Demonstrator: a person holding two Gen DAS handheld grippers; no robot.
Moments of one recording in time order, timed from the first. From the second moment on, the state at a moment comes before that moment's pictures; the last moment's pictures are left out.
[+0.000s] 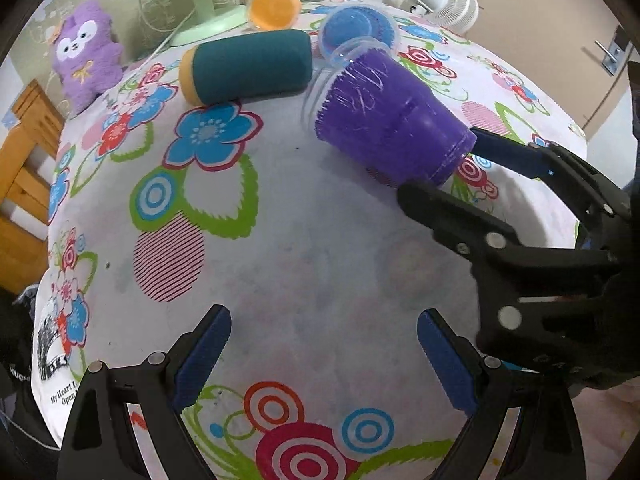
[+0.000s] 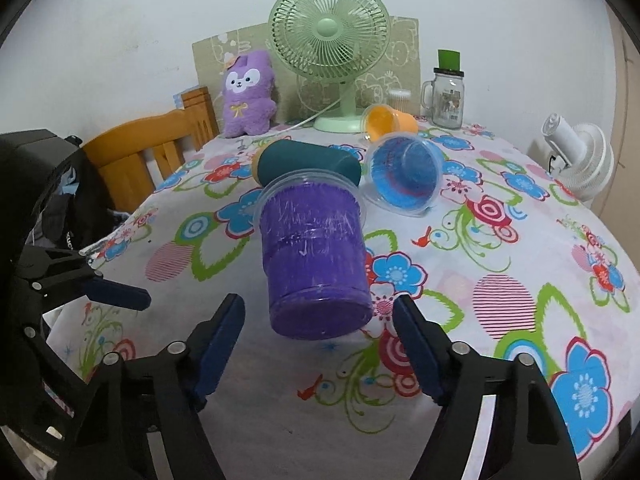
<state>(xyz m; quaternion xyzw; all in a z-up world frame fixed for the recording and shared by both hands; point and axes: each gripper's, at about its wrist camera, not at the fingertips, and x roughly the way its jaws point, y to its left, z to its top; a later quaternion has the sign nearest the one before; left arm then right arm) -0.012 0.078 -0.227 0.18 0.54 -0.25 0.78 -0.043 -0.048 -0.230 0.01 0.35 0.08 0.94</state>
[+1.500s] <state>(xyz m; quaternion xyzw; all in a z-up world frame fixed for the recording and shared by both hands) 0.005 0.055 -0.152 0.13 0.52 -0.15 0.83 -0.006 -0.066 -0.137 -0.10 0.47 0.05 0.87</state>
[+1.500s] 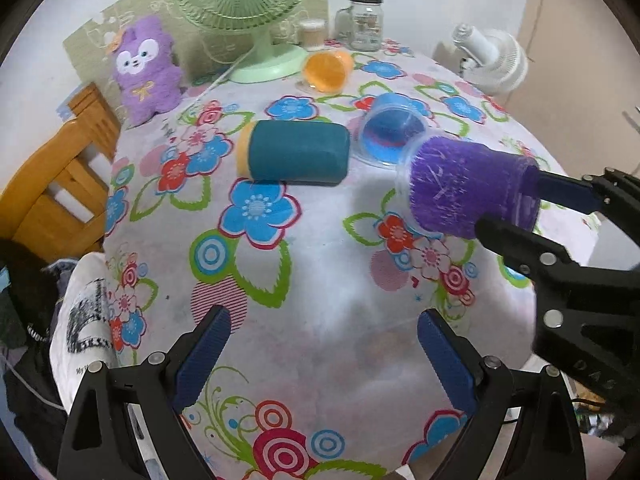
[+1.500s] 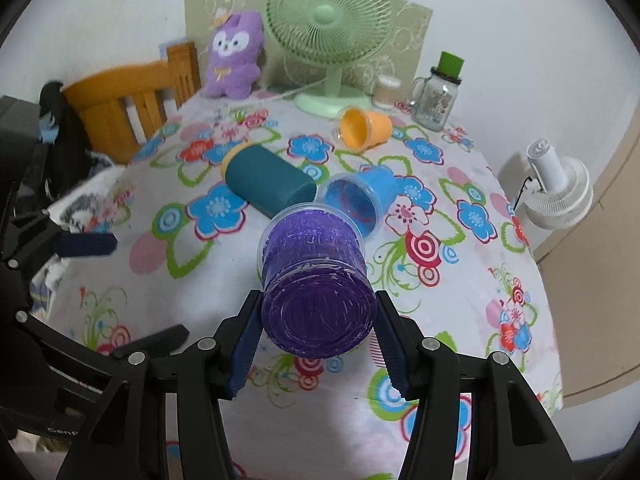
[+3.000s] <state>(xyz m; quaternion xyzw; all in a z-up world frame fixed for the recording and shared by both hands) 0.046 0.048 -0.177 0.03 0.58 -0.01 0.82 0.067 -0.080 -0.170 -0.16 0.66 0.15 0.72</state>
